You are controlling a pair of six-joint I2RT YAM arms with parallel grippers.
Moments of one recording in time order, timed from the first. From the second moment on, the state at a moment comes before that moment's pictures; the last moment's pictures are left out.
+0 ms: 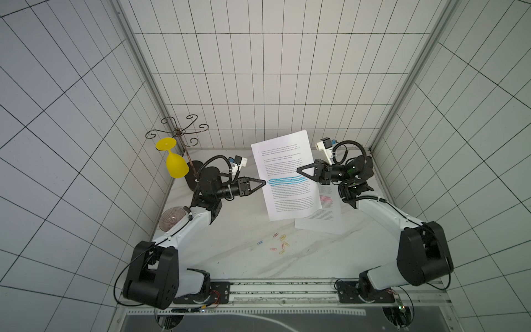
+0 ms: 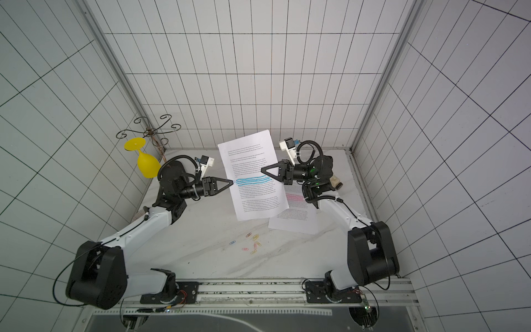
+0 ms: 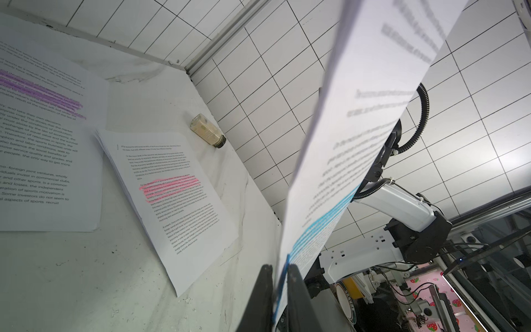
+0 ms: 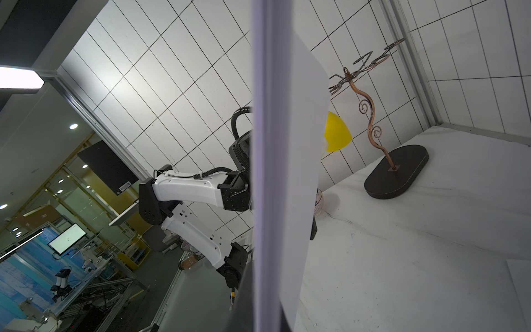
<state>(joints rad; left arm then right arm) -0.22 1.32 0.78 0.47 1.10 -0.88 0.29 1.48 1.00 0.90 -1.25 1.00</state>
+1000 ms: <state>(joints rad) -0.27 1.30 0.62 -0.32 0.78 -0.38 0.12 1.43 0.94 0.61 -1.18 0.75</state>
